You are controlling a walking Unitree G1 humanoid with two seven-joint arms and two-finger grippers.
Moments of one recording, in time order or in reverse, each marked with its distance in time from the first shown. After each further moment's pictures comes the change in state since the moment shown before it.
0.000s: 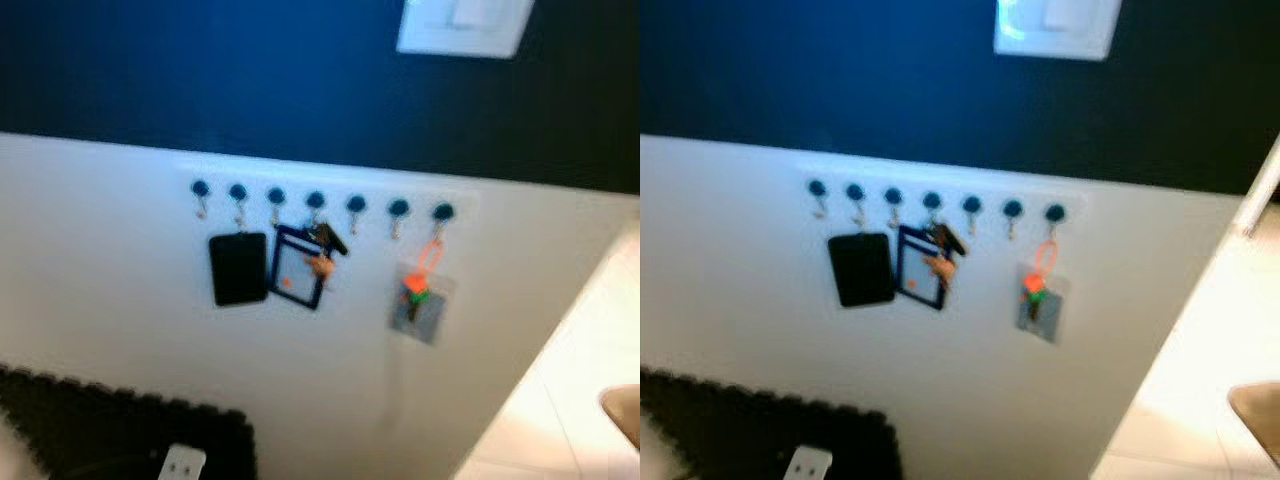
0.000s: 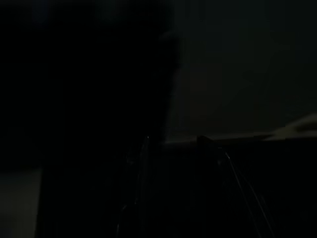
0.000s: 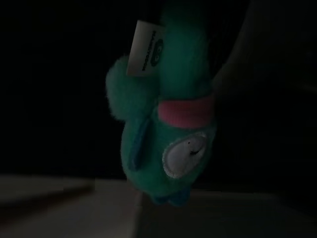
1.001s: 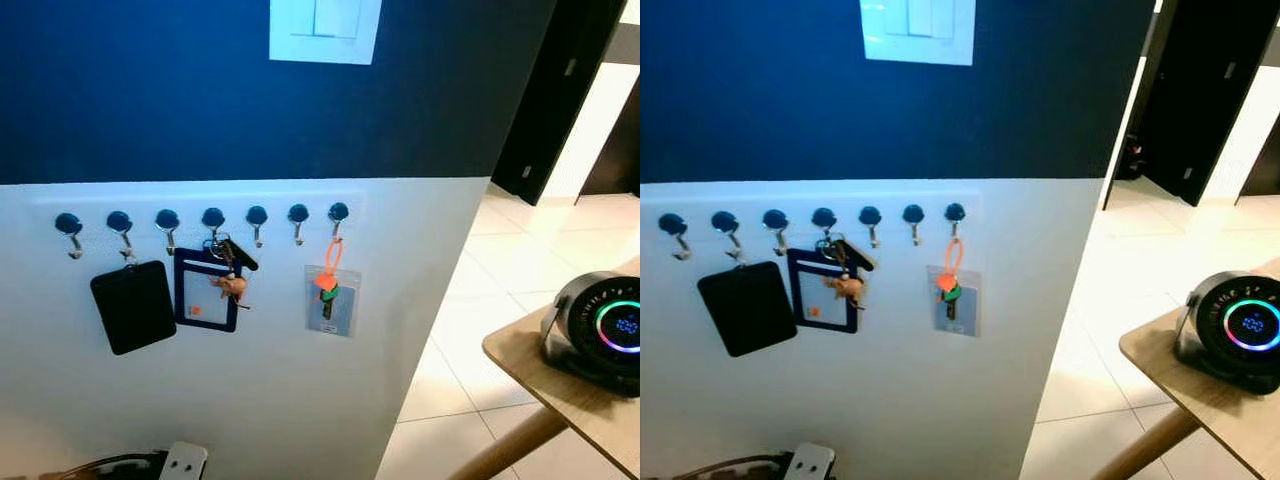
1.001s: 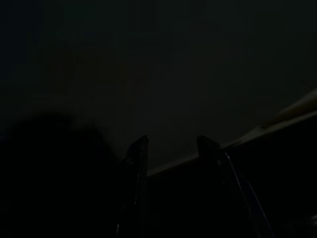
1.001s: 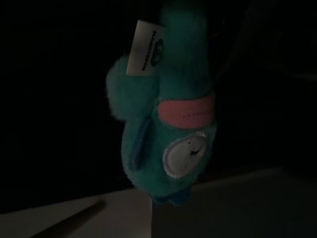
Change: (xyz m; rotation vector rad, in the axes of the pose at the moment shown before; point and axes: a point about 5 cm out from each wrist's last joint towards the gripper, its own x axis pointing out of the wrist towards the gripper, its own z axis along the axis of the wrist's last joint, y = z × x) left arm 0.001 0.000 0.002 -0.025 -0.020 0.024; right arm 0.006 0.054 0.003 -0.037 0.010 0.043
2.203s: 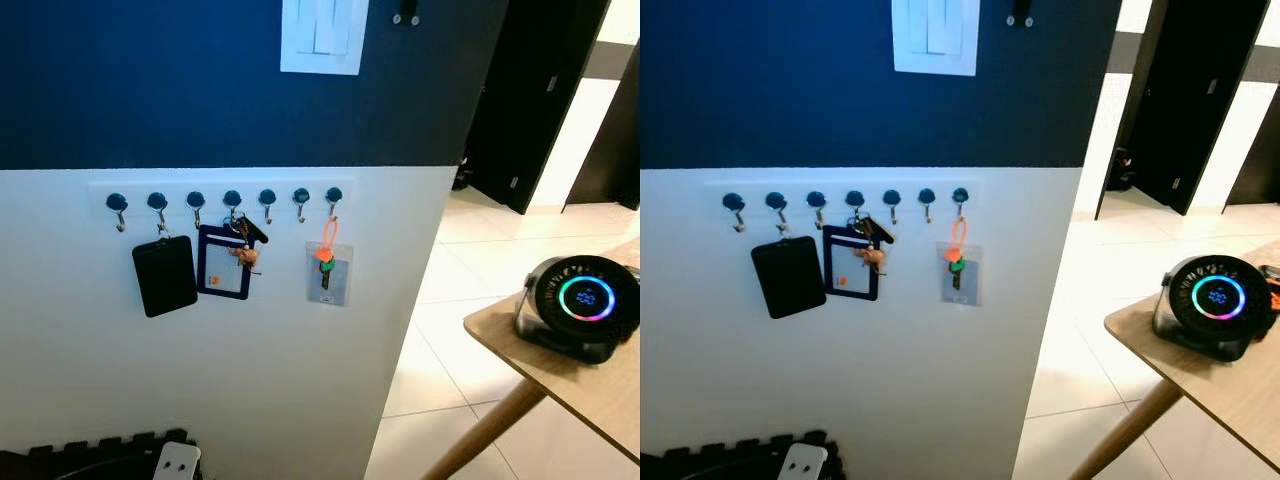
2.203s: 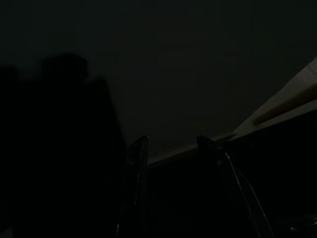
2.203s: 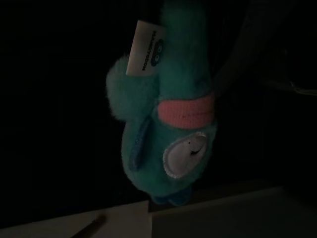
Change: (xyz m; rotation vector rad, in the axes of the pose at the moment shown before) left arm -0.001 0.002 0.000 -0.022 -0.008 0.015; right arm 0.000 0.001 -0.001 -0.025 0.001 0.004
